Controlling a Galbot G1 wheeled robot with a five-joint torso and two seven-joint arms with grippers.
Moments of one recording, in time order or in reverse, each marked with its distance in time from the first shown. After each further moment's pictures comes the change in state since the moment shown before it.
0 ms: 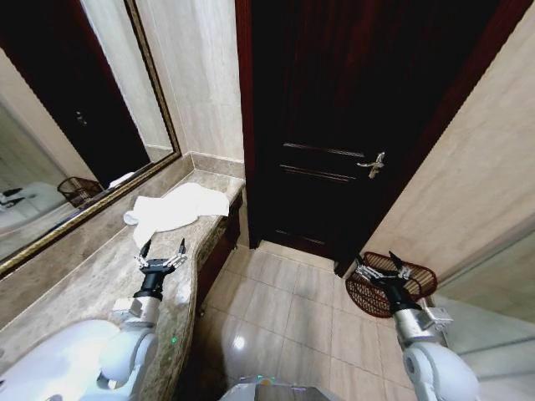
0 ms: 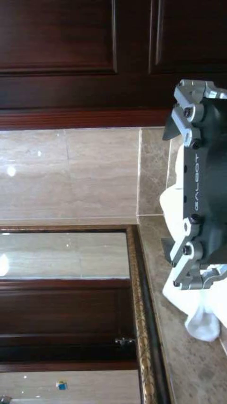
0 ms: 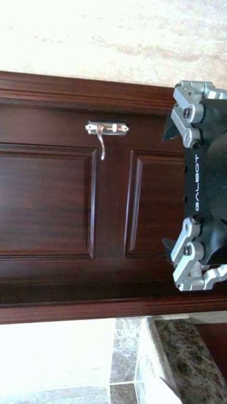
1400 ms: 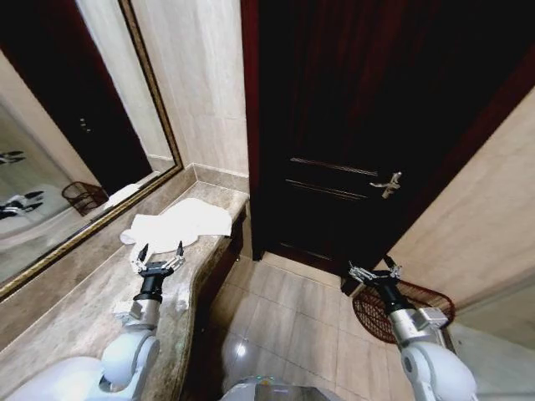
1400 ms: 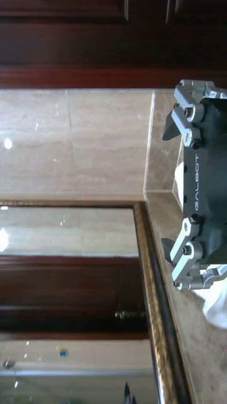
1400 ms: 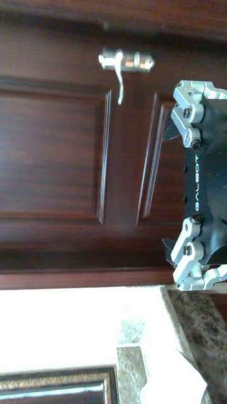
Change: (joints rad) left arm 0.005 -0.023 0.007 0.013 0.001 -0.028 -0.022; right arm -0.002 -0.006 -0.005 -0.008 -0.009 0.012 -0.076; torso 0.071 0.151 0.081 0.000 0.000
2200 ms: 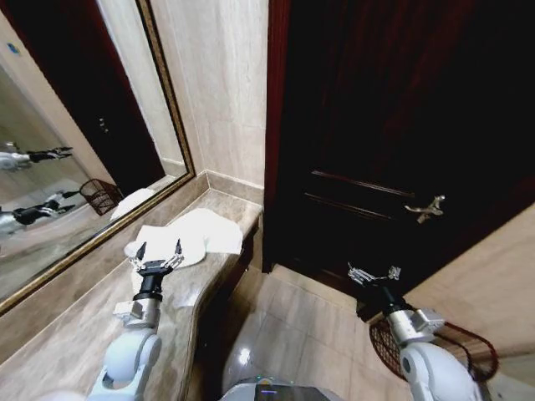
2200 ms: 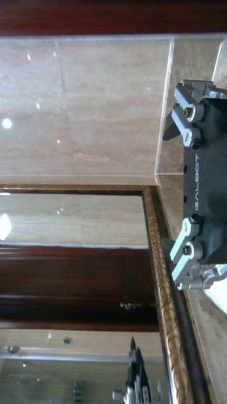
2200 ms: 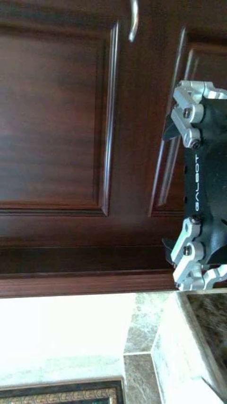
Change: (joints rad) left arm -0.018 -0.008 0.012 0.019 0.012 -0.033 -0.031; right arm -0.002 0.007 -0.002 -0.021 0.006 0.039 -0.028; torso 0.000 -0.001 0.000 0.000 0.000
